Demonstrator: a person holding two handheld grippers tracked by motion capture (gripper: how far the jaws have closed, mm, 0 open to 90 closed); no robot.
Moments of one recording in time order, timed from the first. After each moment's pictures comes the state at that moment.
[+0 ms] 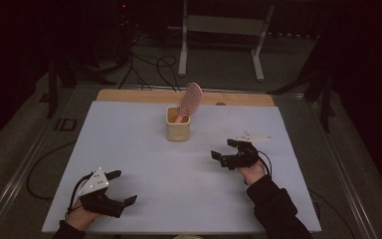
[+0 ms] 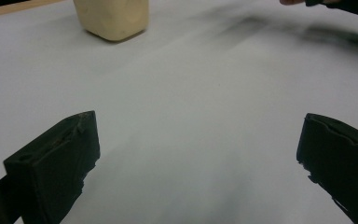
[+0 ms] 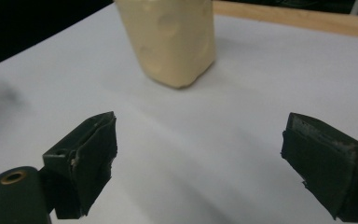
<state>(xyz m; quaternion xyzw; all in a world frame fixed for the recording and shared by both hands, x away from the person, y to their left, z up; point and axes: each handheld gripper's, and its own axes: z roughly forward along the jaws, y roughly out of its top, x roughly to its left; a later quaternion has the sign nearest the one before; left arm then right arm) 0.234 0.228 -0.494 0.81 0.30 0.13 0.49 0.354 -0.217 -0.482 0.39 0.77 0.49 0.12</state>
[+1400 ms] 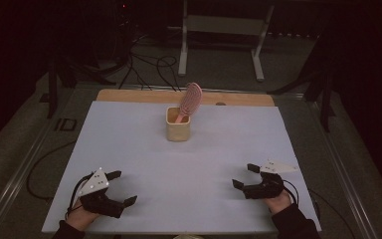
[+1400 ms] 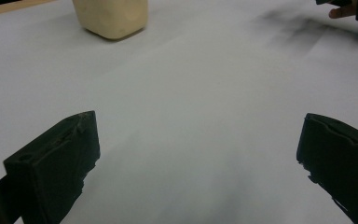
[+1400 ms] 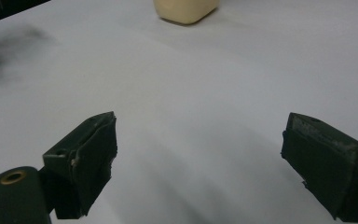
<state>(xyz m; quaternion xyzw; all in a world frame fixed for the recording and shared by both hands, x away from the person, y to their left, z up) 0.234 0.228 -0.494 0.81 0.30 0.13 0.49 0.276 -0.279 -0.499 0.37 0.79 0.48 0.13</state>
